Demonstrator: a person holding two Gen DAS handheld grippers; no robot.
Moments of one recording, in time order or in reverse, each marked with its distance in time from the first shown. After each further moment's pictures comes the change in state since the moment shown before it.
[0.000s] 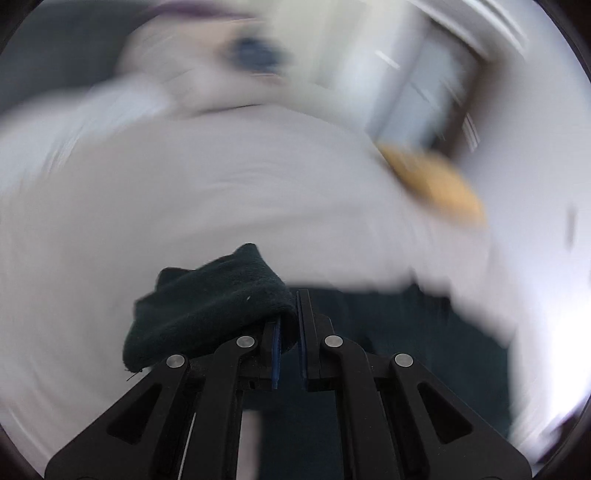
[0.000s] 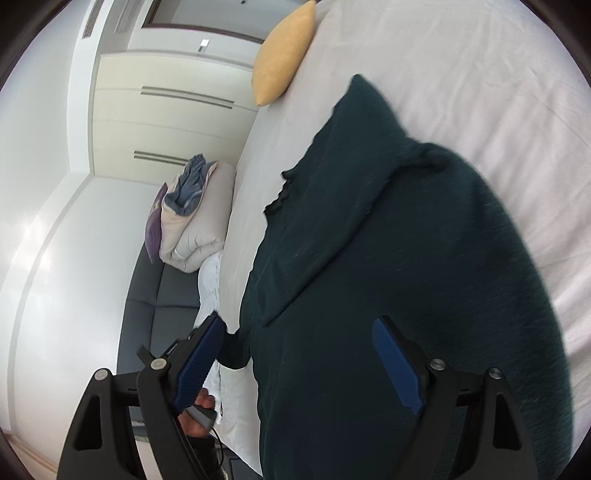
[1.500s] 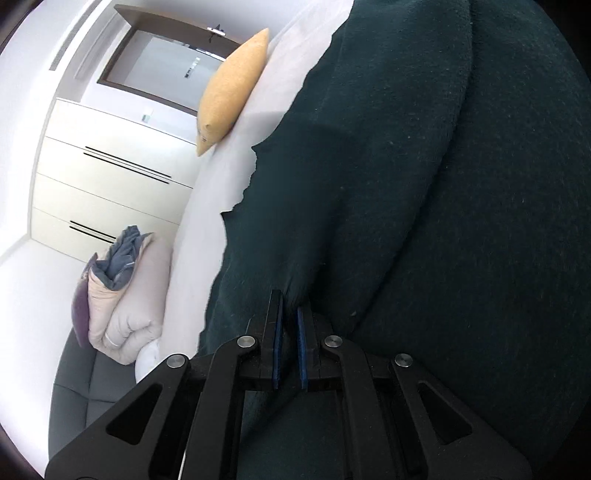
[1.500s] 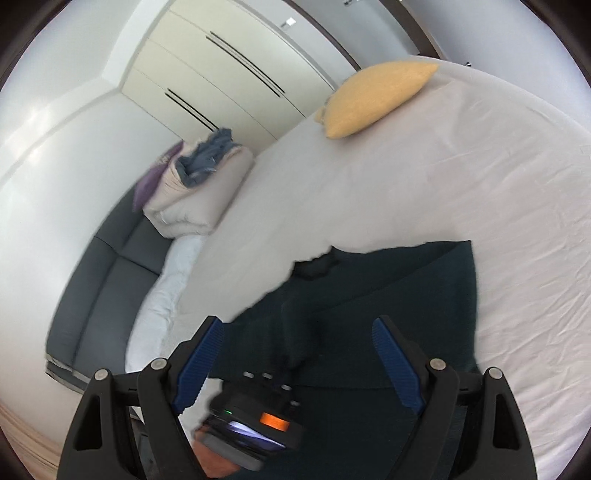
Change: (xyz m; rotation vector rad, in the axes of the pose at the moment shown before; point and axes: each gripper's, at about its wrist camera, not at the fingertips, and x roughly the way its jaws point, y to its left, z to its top) left arm 0.063 -0.222 -0.160 1.242 -0.056 0.287; right arm 0.026 0.138 0.104 -0.453 0.024 -0.177
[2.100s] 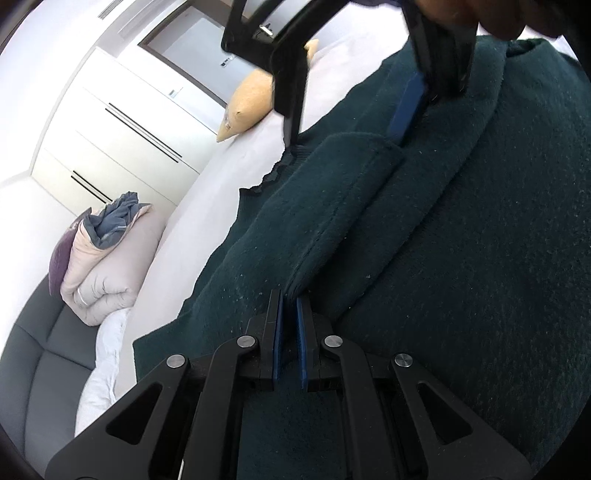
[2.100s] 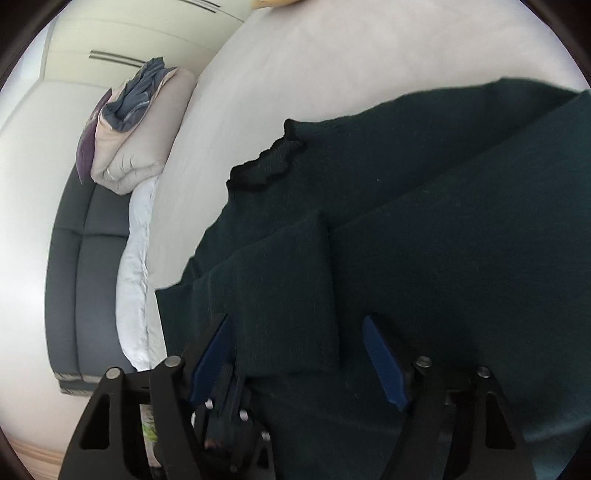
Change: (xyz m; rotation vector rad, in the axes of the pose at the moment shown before) left arm -0.002 0.020 -0.029 -0.281 -0.054 -0.063; right arm 0.190 -0.042 -0.024 0.231 0.357 -0.013
